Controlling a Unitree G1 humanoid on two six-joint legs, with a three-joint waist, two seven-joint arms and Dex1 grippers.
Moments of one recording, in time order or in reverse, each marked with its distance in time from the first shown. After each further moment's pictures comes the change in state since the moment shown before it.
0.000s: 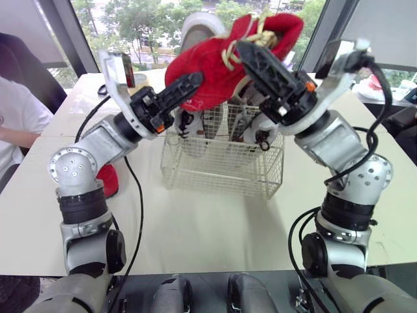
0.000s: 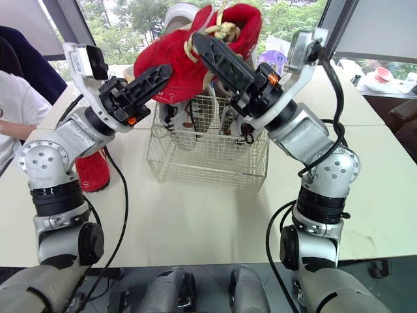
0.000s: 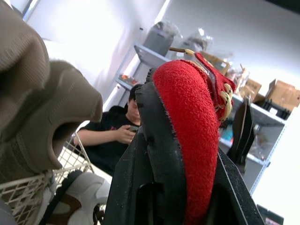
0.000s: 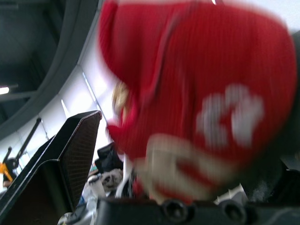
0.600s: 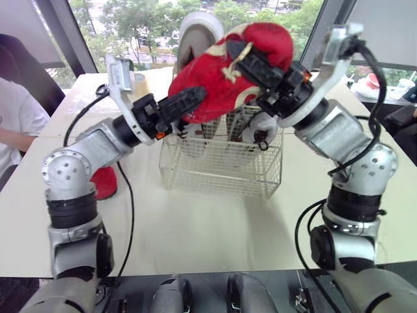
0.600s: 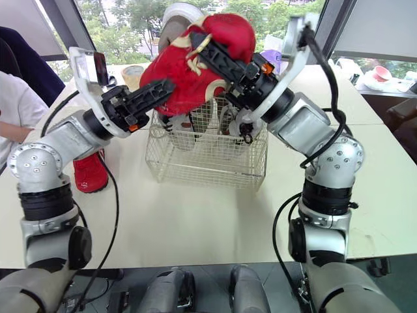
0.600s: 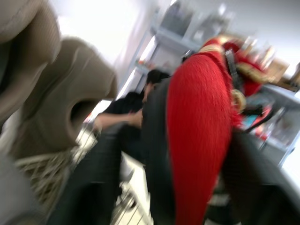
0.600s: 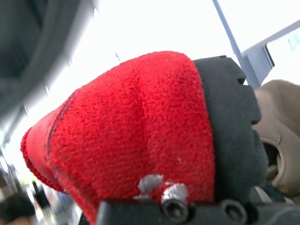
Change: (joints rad) left arm 0.031 0.139 -0.059 -0.054 0.001 0.019 0.032; right arm -0.068 -0.151 0.108 0.026 -0.025 0.022 0.007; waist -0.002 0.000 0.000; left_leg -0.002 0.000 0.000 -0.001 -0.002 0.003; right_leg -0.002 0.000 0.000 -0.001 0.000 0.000
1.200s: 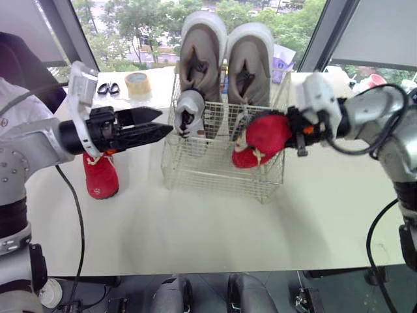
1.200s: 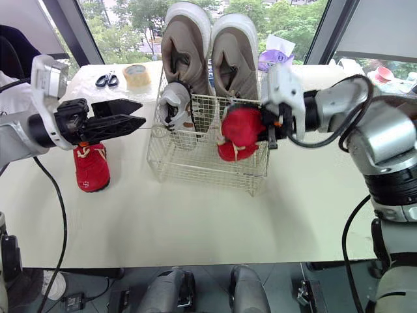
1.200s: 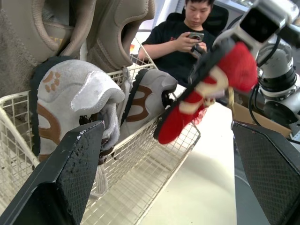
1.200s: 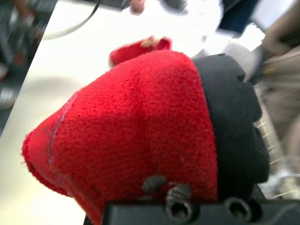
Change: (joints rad) left arm 0.092 0.400 0.000 -0.014 0.147 0.036 -0.302; right arm 0.008 -0.557 0.423 0.135 -0.843 -0.398 1.014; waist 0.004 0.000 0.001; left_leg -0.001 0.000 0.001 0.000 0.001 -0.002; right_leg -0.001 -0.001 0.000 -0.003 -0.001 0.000
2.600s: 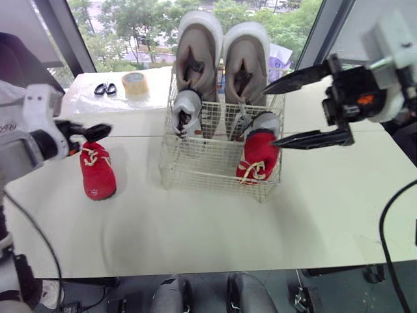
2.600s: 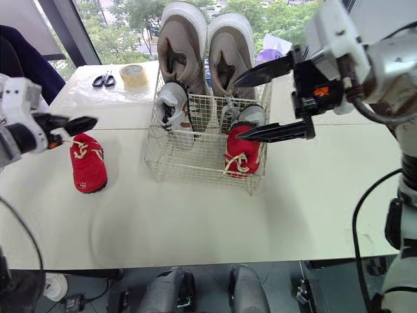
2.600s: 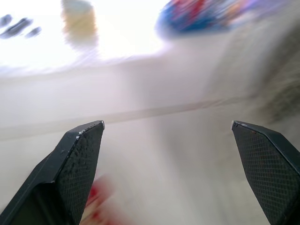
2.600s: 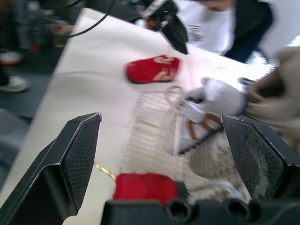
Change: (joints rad) left arm 0.098 0.094 0.137 0.094 0.349 0.244 0.612; right arm -0.211 -0.044 -0.162 -0.041 0.083 0.187 0.205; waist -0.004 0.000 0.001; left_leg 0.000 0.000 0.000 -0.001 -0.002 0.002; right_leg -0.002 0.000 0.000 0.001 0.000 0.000
